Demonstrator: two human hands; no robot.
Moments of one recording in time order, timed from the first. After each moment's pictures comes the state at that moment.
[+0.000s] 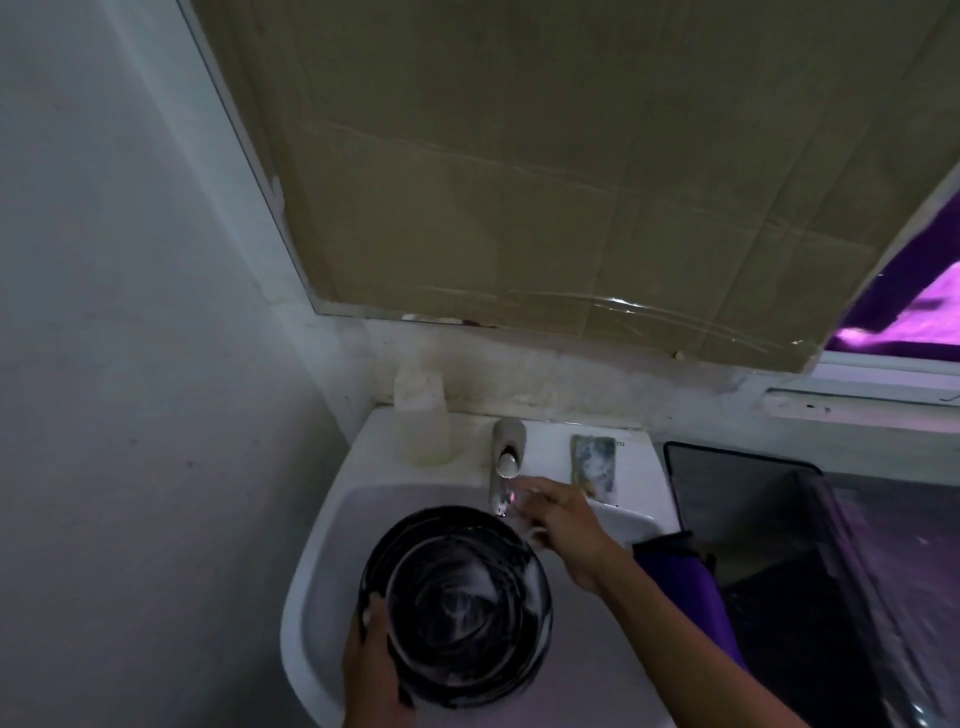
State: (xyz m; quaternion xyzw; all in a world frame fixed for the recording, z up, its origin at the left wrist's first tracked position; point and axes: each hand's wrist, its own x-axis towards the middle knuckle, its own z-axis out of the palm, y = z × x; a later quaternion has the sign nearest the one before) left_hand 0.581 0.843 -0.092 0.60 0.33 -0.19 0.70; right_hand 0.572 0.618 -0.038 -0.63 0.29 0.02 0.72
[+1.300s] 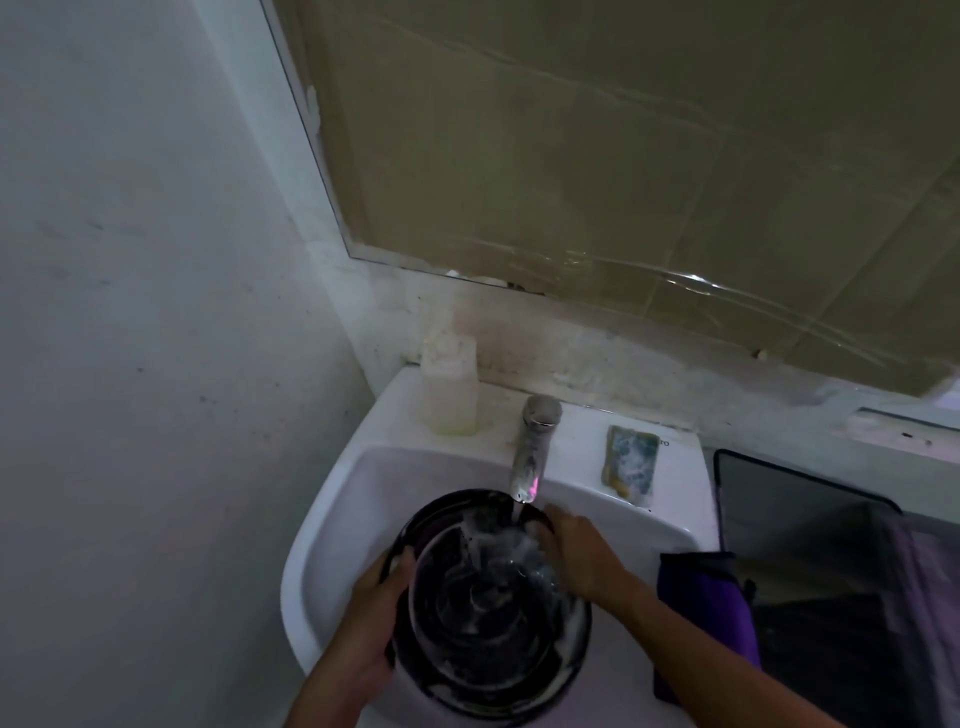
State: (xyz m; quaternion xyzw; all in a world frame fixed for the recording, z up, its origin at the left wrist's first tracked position) left_hand 0.595 0.847 -0.079 0.62 0.23 -0.32 0.68; right_hand 0.566 0.602 -0.123 -0.90 0.13 0.12 0.39
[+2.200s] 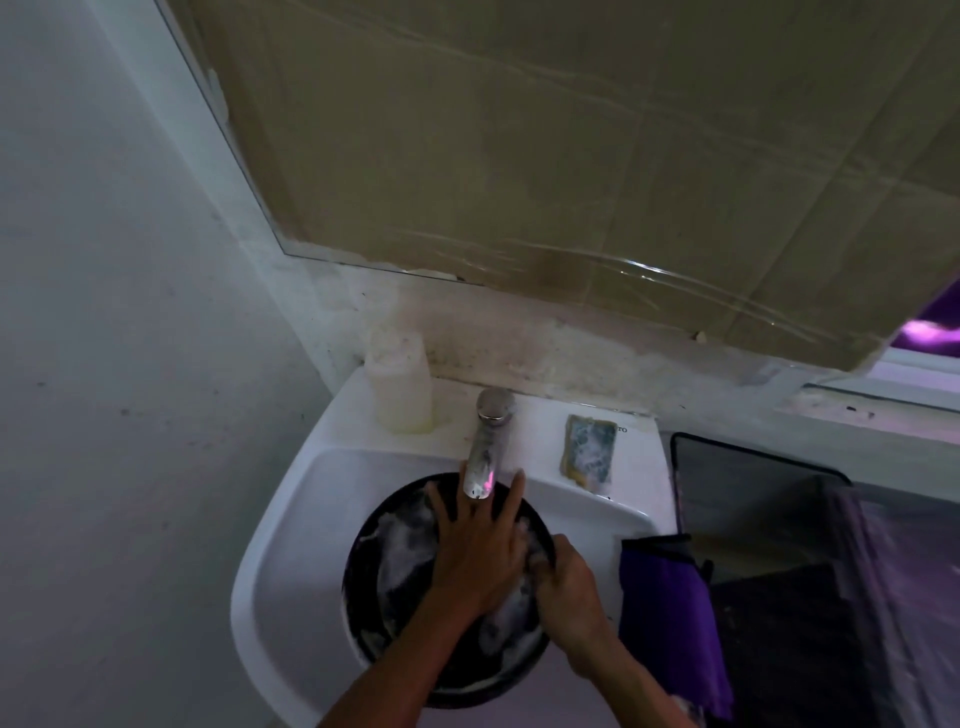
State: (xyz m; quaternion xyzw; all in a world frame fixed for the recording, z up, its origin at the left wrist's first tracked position) left_hand 0.598 0.711 -0.116 0.94 -0.34 -0.05 0.01; right_hand 0.508 0.620 -0.107 -0.76 0.36 0.04 0.54
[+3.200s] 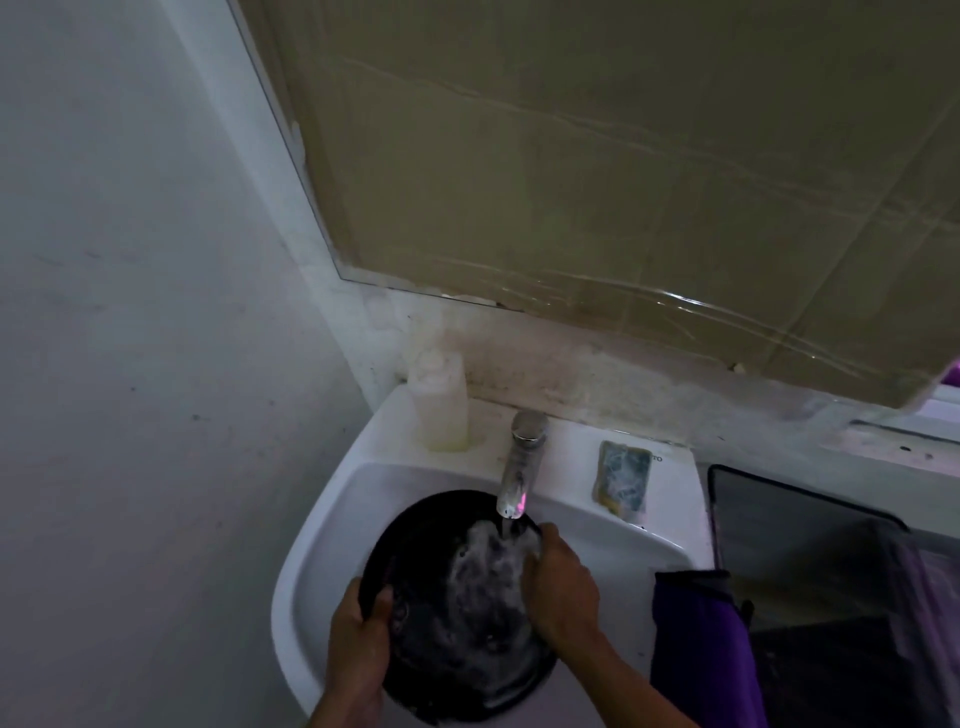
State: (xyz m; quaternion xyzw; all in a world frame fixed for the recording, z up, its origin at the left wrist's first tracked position) left_hand 0.577 0.844 -0.096 0.77 0.24 -0.17 0.56; right_hand 0.551 0.638 -0.127 -0.91 0.28 0.03 0.31
